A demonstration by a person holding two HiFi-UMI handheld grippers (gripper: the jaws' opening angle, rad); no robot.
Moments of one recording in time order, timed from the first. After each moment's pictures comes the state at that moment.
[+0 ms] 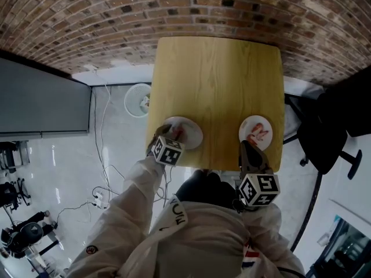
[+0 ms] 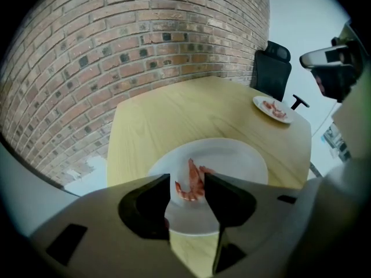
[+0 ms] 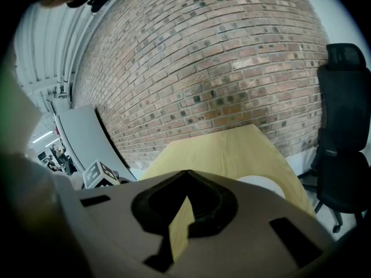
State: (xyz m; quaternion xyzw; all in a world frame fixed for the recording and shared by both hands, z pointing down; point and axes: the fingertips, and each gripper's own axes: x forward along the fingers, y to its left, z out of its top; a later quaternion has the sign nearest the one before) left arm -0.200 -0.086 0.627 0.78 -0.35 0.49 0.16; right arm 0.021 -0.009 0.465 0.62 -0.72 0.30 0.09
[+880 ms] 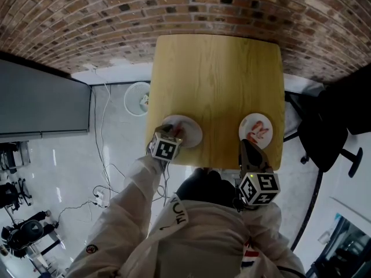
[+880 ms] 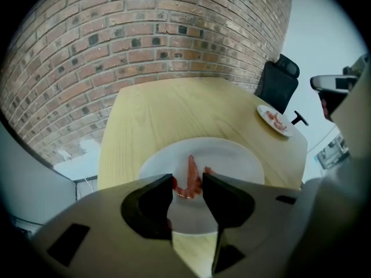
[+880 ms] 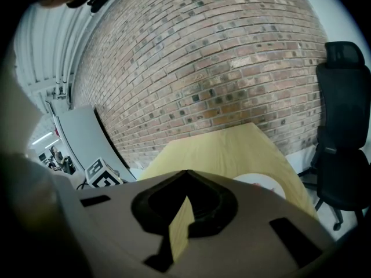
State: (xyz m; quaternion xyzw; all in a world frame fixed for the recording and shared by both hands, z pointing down) left arm -0.203 -0.086 0.634 0.78 -0.35 0.46 0.24; right arm 0.021 -0.007 0.469 0.62 -0.71 0.31 0.09
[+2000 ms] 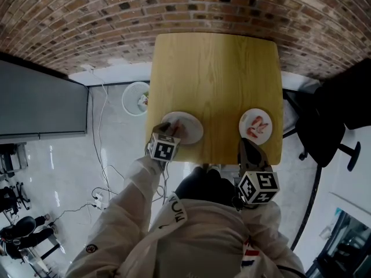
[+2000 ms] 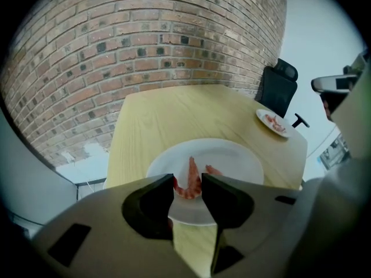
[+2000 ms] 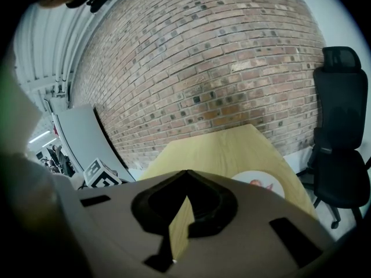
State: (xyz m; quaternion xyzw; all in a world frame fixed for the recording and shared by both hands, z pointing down) left arm -0.214 -0.081 0.625 0.79 -0.37 0.44 0.22; right arm 0.008 0.009 0.463 0.63 -0.71 0.30 0.09
